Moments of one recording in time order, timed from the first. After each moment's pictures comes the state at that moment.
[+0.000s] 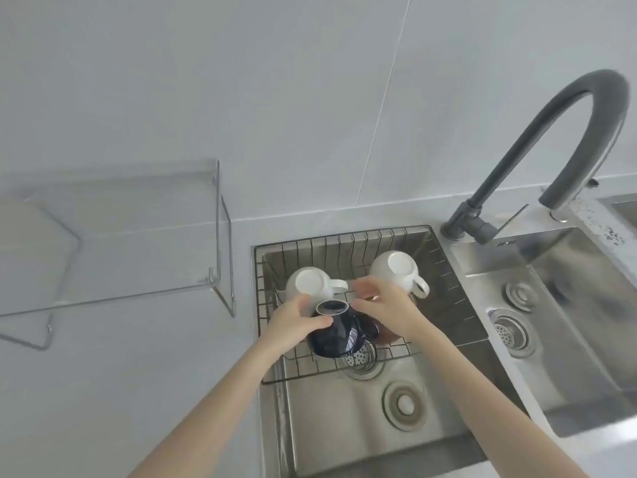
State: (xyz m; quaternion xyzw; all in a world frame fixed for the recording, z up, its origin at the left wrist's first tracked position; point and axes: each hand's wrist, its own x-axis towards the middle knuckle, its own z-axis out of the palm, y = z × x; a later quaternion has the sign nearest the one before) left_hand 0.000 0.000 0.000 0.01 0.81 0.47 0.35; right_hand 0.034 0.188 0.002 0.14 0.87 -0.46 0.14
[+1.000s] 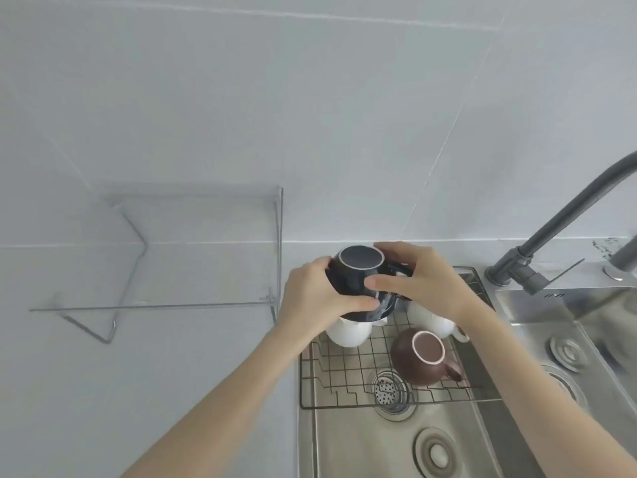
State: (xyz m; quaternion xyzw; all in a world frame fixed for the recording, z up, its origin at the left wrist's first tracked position) left_hand -0.024 -0.032 0.116 0.07 0.86 0.50 0.11; right_hand -0.010 0.143 0.137 0.01 0.86 -0.50 0.08
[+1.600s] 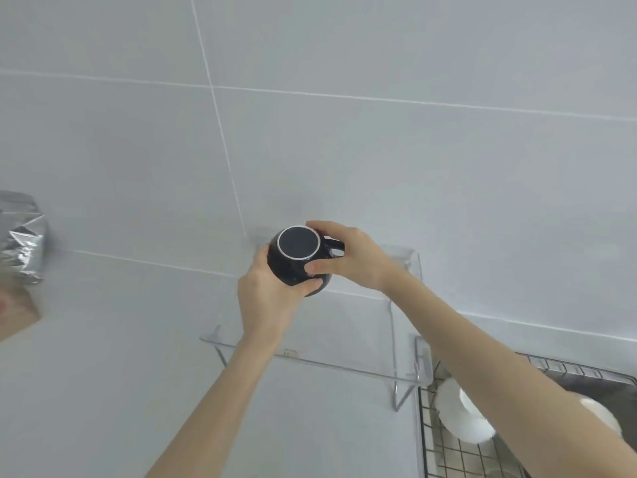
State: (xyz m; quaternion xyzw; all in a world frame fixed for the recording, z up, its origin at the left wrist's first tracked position) left_hand -0.098 -0.245 0.135 -0.15 0.82 0.53 -0.18; right_hand -0.161 -0.113 0.163 -0.21 0.84 -0.49 0.10
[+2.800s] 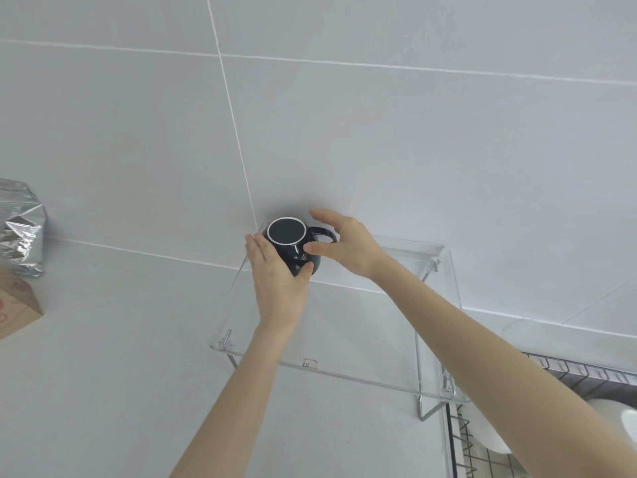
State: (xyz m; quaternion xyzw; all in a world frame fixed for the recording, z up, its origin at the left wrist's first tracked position) left_hand -0.149 -0.267 0.091 -0.16 0.86 0.46 -0.14; right_hand -0.205 -0.152 0.131 -0.19 0.86 -0.46 0.09
